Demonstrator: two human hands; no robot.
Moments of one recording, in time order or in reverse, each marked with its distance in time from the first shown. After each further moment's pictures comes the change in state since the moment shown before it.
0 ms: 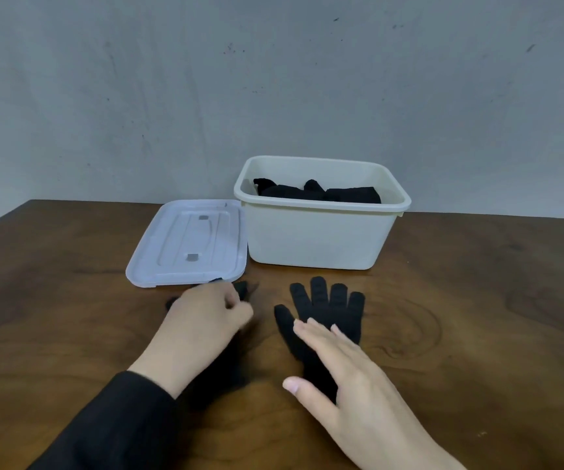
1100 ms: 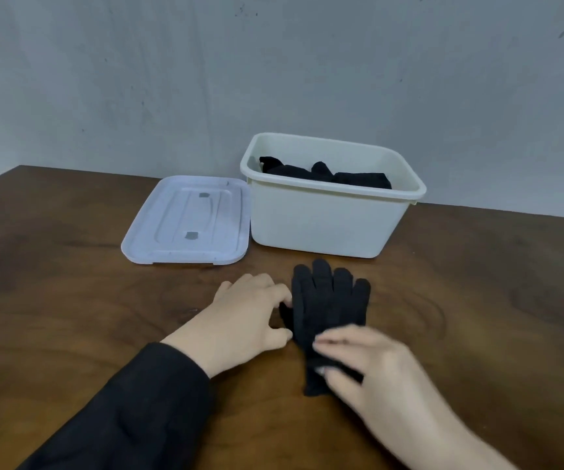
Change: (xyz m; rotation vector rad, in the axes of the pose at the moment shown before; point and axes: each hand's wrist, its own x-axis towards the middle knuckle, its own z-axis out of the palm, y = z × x) left_hand 0.014 0.002 0.034 0.264 -0.243 0.390; right_hand -0.003 0.035 0.002 -0.091 0.214 -0.101
